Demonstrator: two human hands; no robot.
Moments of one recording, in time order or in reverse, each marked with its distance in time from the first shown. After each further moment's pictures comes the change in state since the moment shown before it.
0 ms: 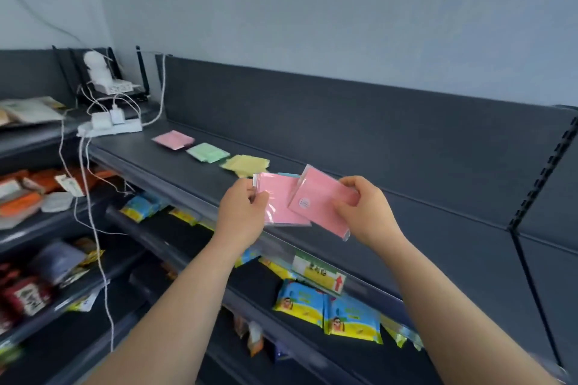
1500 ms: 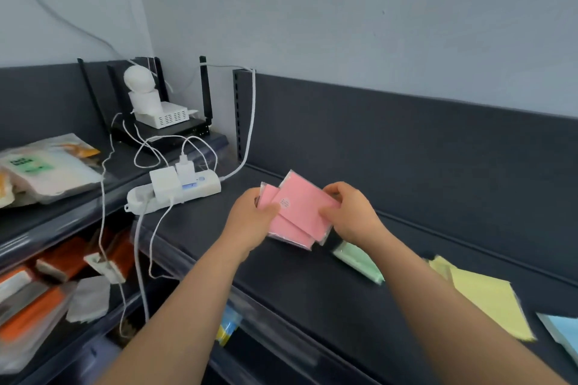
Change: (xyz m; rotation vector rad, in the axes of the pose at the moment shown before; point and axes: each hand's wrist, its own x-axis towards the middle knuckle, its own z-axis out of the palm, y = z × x) left_hand 0.429 -0.250 -0.196 -0.153 -0.166 -0.191; right_hand 0.333 -0.161 0.409 -0.082 -0.159 0.086
